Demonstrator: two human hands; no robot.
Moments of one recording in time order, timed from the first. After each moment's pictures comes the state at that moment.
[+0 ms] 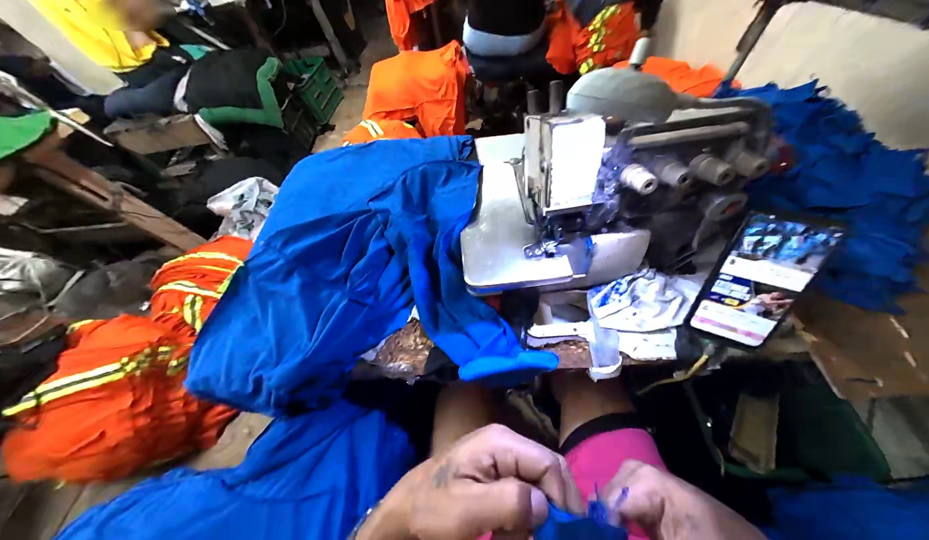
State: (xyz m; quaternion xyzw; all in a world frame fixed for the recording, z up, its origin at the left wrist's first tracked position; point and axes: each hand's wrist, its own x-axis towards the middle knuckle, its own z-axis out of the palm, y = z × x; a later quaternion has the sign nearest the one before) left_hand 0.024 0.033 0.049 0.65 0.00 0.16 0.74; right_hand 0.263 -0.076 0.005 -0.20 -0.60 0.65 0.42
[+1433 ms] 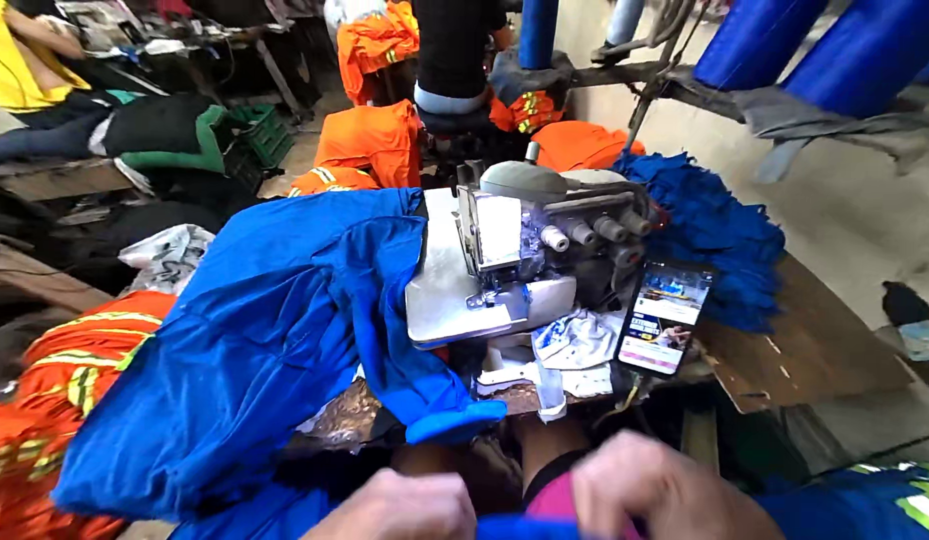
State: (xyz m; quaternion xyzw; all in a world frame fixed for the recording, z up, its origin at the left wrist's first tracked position) left_hand 0.005 0.056 0.092 0.87 0.06 0.18 0.47; right_hand 0.299 -0.044 0.069 -0.25 -0.69 0.50 0.46
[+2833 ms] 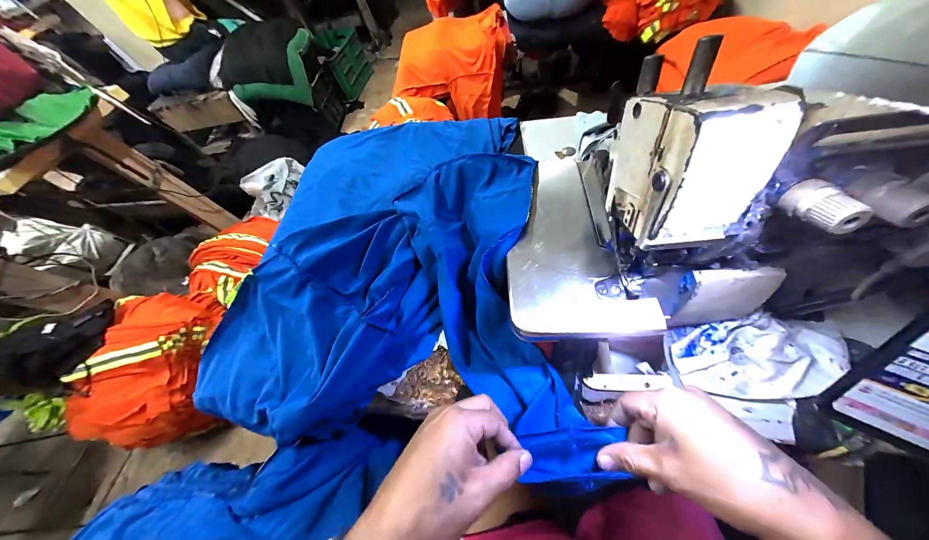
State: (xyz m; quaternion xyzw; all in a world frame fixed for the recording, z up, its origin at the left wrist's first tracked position) left_hand -0.008 0.089 0.041 0.76 0.43 0.13 0.46; right_hand 0.266 0.054 0.043 -0.63 -0.62 0.47 0.06
